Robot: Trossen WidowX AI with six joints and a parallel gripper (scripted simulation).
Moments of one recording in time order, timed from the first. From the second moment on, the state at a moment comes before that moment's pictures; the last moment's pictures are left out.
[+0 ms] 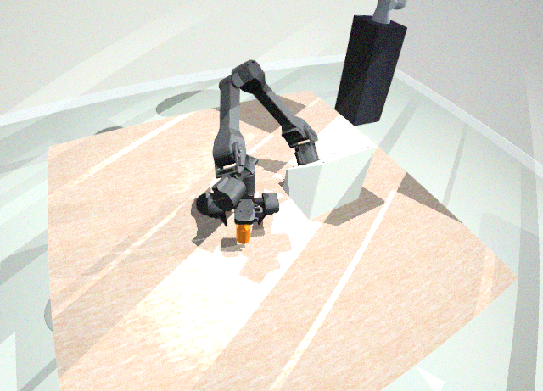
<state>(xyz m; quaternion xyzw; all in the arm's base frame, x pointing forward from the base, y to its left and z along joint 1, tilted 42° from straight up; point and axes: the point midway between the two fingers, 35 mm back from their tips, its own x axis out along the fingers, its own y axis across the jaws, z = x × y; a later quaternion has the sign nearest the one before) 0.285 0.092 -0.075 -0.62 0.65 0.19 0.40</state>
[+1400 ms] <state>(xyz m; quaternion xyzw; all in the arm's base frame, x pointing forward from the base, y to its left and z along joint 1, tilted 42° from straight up) 0.287 0.053 -0.118 -0.62 0.65 0.19 0.40</state>
